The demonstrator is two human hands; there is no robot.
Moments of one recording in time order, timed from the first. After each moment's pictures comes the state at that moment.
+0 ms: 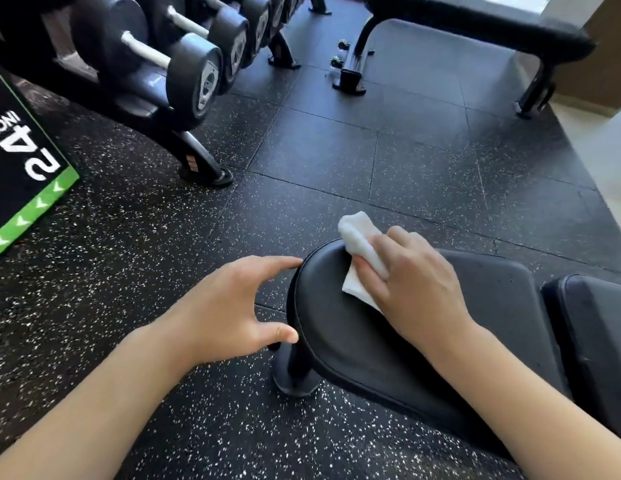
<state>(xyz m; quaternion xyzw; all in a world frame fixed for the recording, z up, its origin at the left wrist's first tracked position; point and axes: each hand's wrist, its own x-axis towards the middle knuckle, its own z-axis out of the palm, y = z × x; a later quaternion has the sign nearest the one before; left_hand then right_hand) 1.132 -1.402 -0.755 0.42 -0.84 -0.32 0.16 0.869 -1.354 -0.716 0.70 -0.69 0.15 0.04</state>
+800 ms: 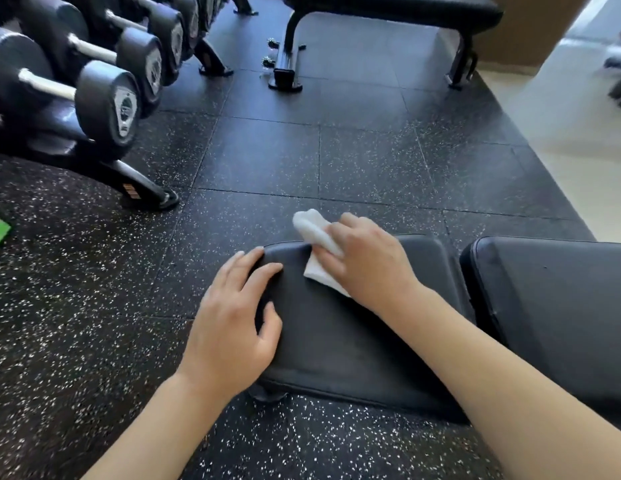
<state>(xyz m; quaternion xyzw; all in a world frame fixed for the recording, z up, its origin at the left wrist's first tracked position) 1.036 -1.362 -0.748 0.43 -0.84 -0.22 0.25 0.809 -1.361 -0.714 0.68 -0.72 0.16 0.02</state>
